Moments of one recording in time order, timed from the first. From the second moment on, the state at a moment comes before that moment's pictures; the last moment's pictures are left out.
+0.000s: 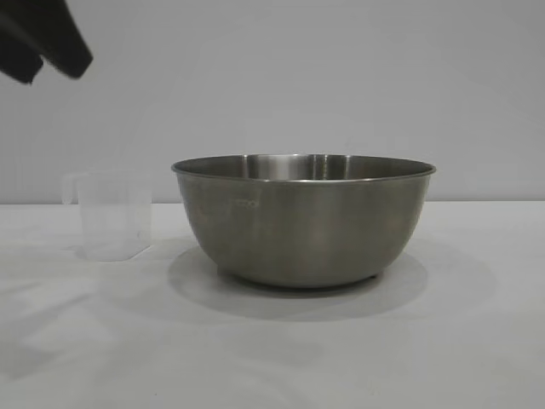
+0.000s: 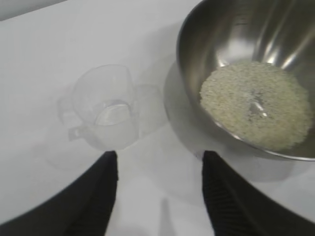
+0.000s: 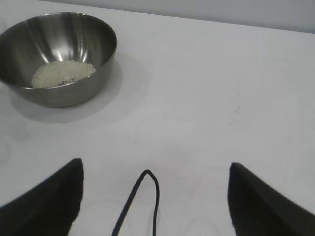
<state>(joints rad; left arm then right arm) -0.46 1.05 -0.66 -0.22 0.35 0.20 0.26 -0.02 -0.49 0.00 1.14 -0.02</state>
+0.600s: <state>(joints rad) -0.46 0.55 -0.66 -0.07 0.87 0.13 0.26 -0.02 -0.49 0.01 1.14 -0.02</state>
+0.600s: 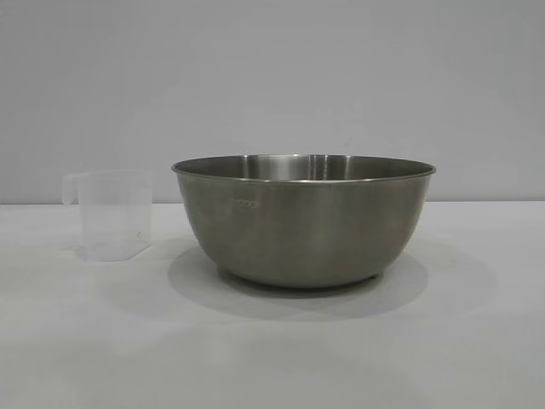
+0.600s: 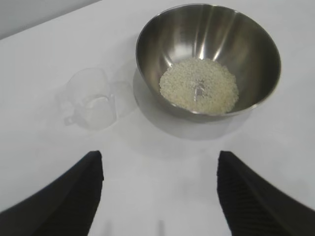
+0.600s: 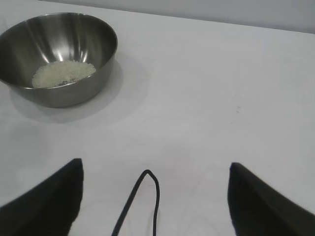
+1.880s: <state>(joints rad) -0.46 0.11 -0.48 0.00 1.12 0.02 0.26 -0.02 -0.49 0.01 1.14 -0.02</state>
